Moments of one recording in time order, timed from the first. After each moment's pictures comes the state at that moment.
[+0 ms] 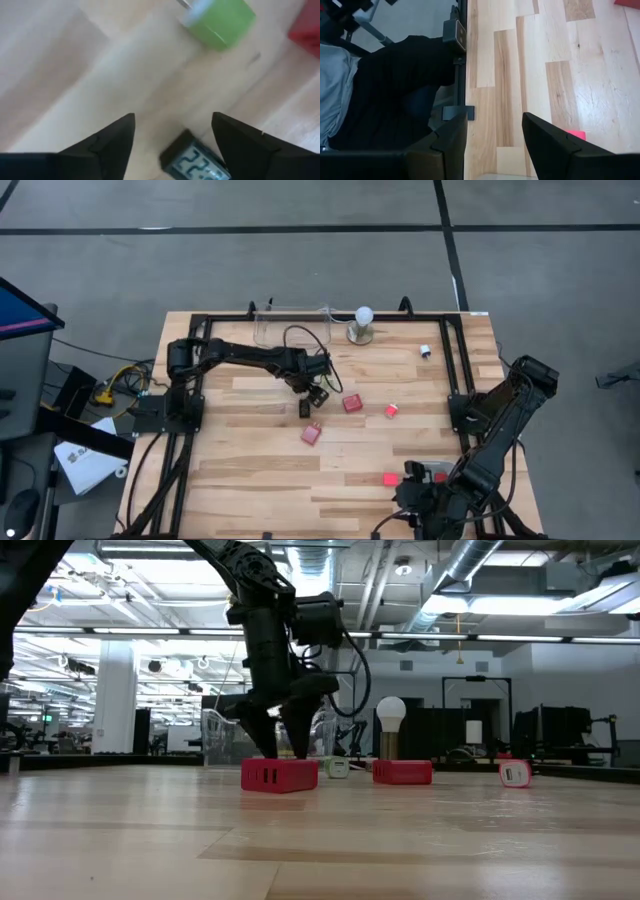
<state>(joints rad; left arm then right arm) 0.18 1.96 1.33 -0.67 -0.02 -0.64 0.95 1.59 1.29 -0.70 0.37 0.91</state>
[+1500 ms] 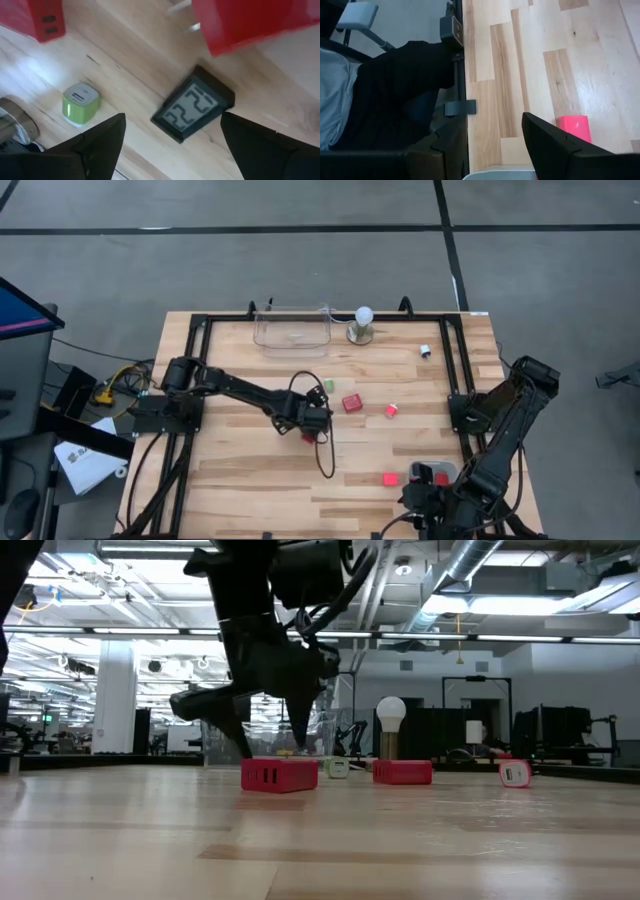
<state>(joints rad) -0.15 1.98 1.33 -0.74 -0.48 0.83 1.00 1.59 1.29 -0.73 0.42 1.02</state>
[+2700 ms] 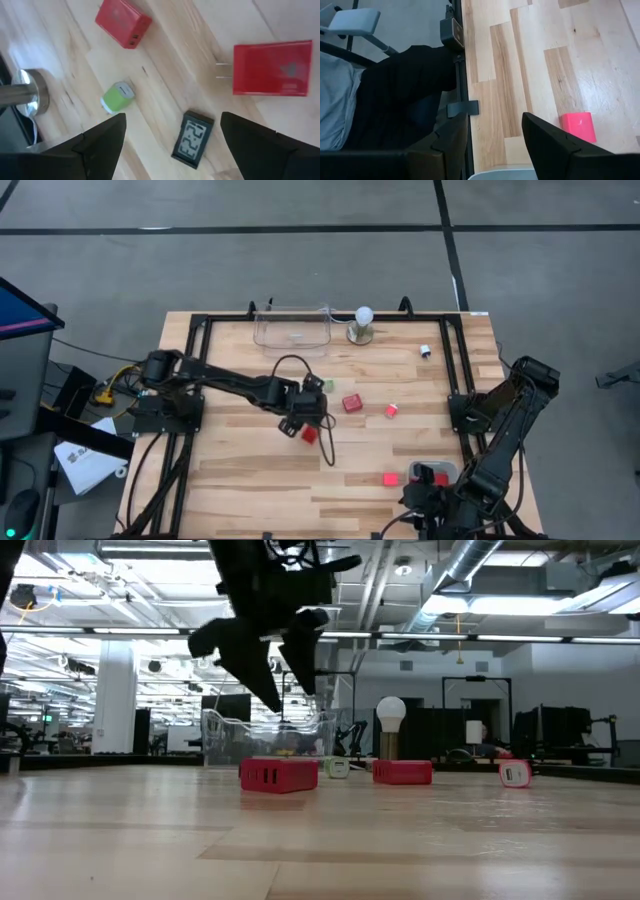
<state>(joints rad) -0.13 1.80 1.33 -0.70 -0.35 0.54 1.01 1.59 1.29 -0.72 0.42 1.07</state>
